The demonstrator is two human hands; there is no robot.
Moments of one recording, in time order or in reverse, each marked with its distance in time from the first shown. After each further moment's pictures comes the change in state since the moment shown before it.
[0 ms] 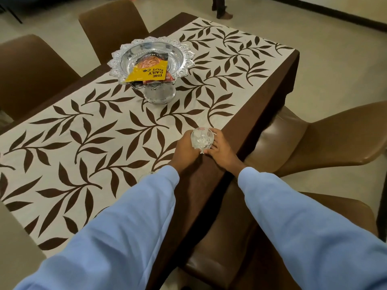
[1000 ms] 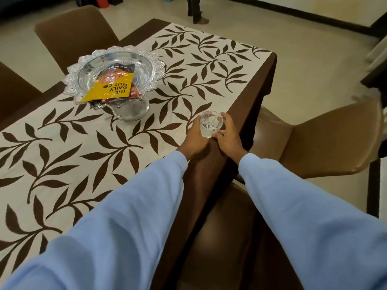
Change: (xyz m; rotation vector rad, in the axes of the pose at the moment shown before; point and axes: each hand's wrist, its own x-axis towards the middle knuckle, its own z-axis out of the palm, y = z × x) left_hand 0.110 0.053 0.070 -0.191 -0.200 0.088; right_hand 0.077 0.001 -0.096 -0.128 0.393 -0.034
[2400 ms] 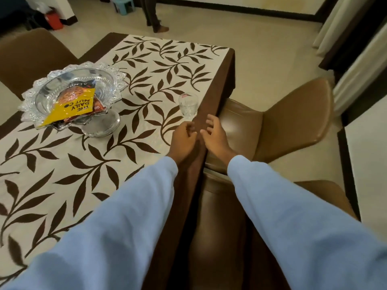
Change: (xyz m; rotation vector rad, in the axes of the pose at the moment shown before) left_hand -0.008 0.004 0.031 0.175 0.024 0.084; right_hand -0.042 -0.009 -0.025 0.100 0.175 0.144
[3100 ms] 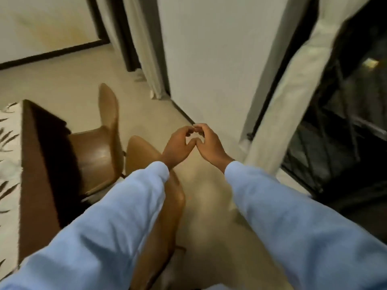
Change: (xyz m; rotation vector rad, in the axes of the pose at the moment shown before) left_hand -0.341 0.214 0.260 0.162 -0.860 0.831; right_hand -0.432 0.071 -0.326 -0.175 0.807 0.110
